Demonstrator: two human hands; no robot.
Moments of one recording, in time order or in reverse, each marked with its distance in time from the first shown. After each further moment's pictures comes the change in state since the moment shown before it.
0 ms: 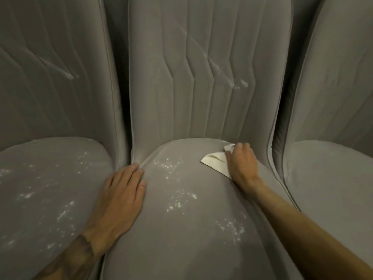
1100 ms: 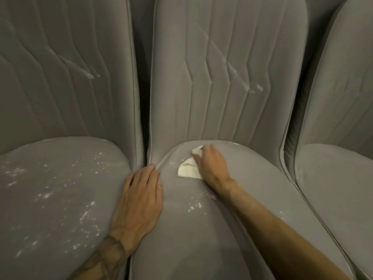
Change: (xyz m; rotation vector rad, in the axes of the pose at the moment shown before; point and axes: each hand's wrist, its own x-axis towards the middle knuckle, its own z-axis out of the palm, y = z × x) left_hand -0.002 -0.003 0.008 -0.021 0.147 0.003; right_hand -0.022 -0.119 0.024 0.197 -0.225 -0.106
